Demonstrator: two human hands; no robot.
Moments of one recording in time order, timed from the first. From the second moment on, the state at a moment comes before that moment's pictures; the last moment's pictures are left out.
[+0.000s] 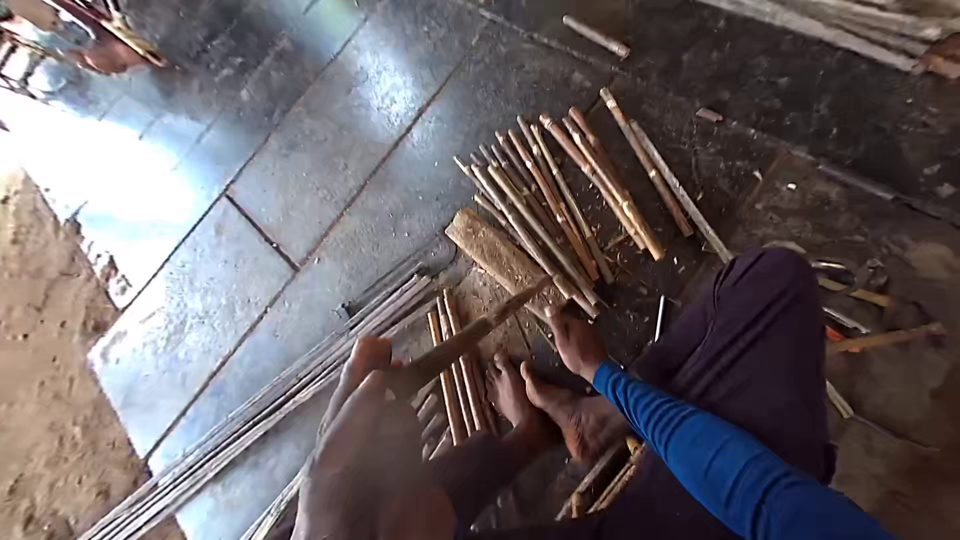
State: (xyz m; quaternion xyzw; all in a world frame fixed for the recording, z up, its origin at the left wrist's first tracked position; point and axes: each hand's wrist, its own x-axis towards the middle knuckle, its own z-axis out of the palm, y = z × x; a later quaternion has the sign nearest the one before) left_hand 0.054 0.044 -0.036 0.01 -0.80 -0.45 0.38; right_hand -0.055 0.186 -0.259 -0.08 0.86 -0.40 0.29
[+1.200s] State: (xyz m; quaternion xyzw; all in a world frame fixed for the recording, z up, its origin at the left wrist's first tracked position) left_hand -0.083 0.098 -0.189 0.02 -0.93 -0.32 0.19; right_hand -0.123 0.285 -0.184 0.06 0.80 -0.58 0.14
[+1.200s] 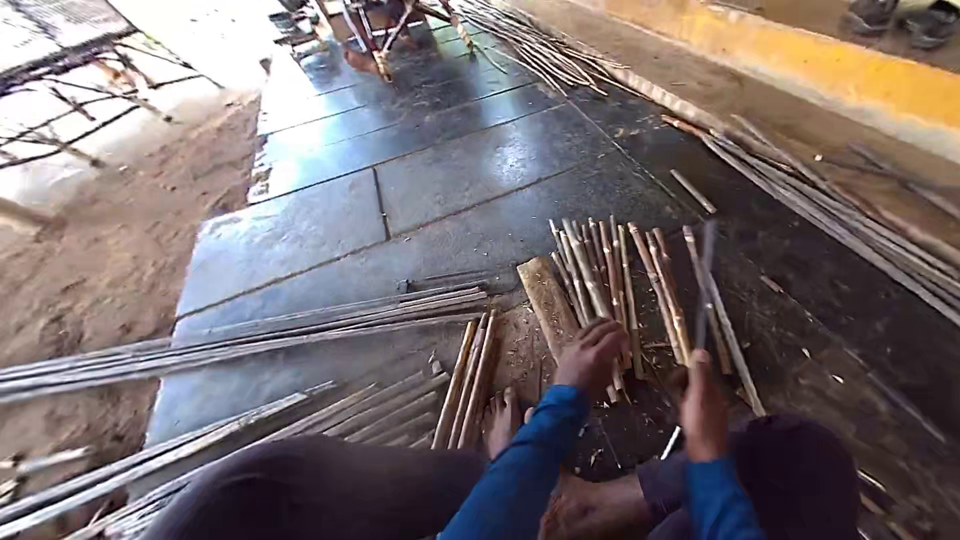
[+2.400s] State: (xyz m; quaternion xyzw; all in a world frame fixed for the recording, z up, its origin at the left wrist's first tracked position) left_hand -0.047 0.010 -0.090 0.25 -0.57 -0.76 0.17; right_hand -0.104 0.255 -0.210 0.04 0.68 -0.70 0.19
